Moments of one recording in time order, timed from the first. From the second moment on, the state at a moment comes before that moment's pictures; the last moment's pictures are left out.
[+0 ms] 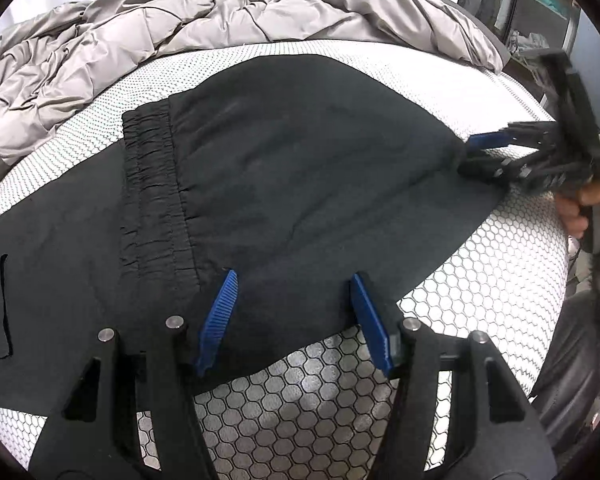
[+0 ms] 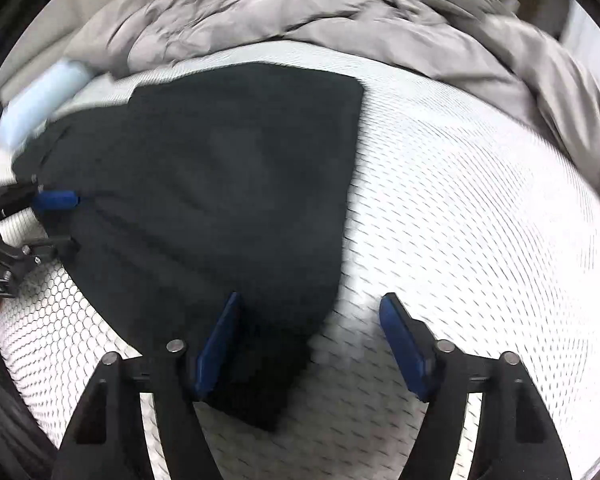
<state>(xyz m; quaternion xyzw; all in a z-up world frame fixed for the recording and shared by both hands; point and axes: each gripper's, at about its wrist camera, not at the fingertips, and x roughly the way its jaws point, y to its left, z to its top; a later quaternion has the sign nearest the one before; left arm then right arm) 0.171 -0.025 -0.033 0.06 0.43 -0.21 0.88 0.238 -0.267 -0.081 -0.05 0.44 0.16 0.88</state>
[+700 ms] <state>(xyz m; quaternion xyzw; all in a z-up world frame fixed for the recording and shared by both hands) 0.181 -0.026 -0.032 0.05 0.44 -0.20 0.87 0.282 -0.287 -0.092 0.14 0.47 0.20 0.85</state>
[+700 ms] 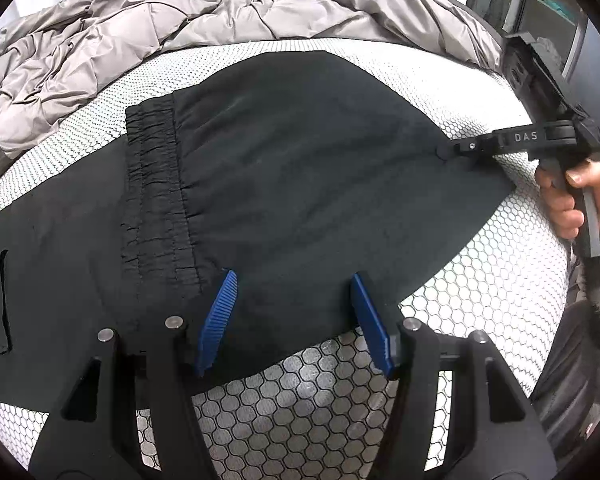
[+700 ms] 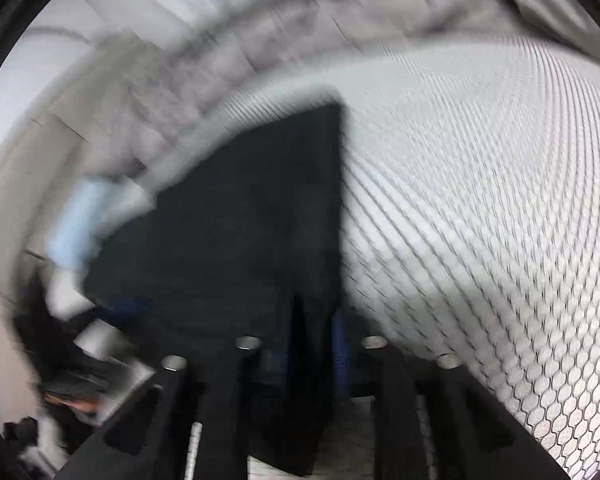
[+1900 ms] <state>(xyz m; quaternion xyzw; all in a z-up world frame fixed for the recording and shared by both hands) 0.206 -0.026 -0.020 0.00 0.43 -0.14 0.89 0.256 -0.225 -0.054 0.03 0.37 0.18 0.91</state>
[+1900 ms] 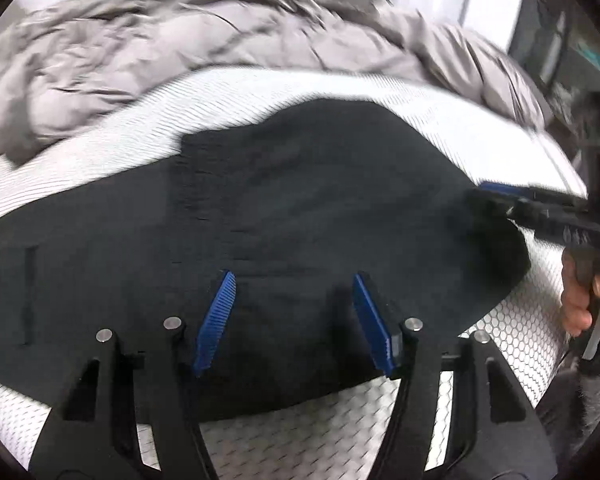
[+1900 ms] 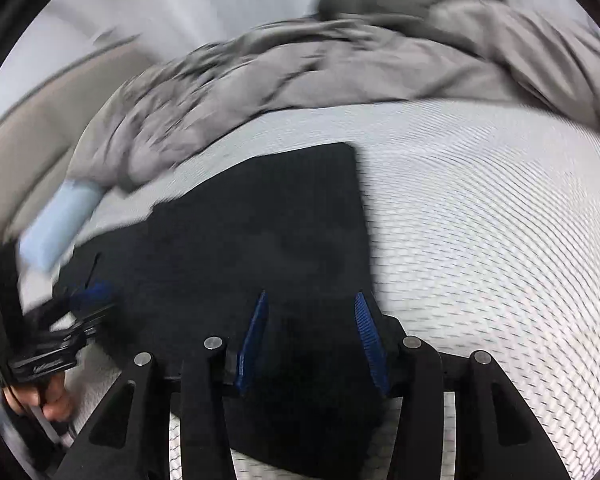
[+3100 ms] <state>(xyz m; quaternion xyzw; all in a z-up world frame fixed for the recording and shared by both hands) 0.242 -0.026 -0.028 0.01 0.44 -0.12 0.89 0.286 -0.171 -0.068 -0.02 0.42 0.18 0.89</state>
